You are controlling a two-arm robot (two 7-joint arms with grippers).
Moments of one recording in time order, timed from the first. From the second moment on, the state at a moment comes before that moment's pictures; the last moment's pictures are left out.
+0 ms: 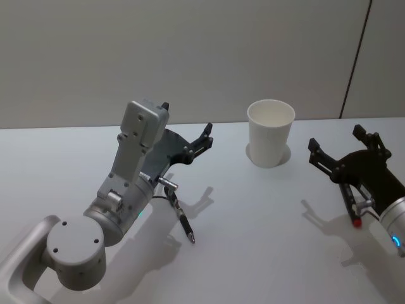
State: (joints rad) left arm -0.24 0.38 0.45 -1.63 -0.20 0.01 -0.01; right arm -0.01 0.34 -0.23 -1.77 0.29 0.03 0.07
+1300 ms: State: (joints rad) left arm -0.24 0.38 0.45 -1.63 -0.20 0.01 -0.01; right arm 0.10 0.37 -0.17 -1.75 0.21 0.39 0.10
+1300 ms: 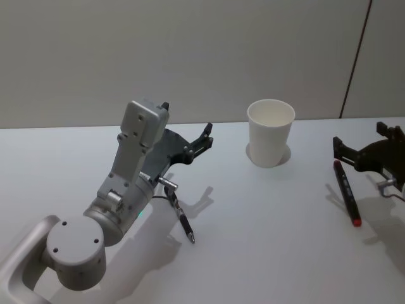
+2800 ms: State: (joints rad) left arm -0.24 0.38 0.45 -1.63 -0.20 0.01 -0.01; right arm 0.26 0.28 -0.19 -1.56 0.22 0.70 0.11
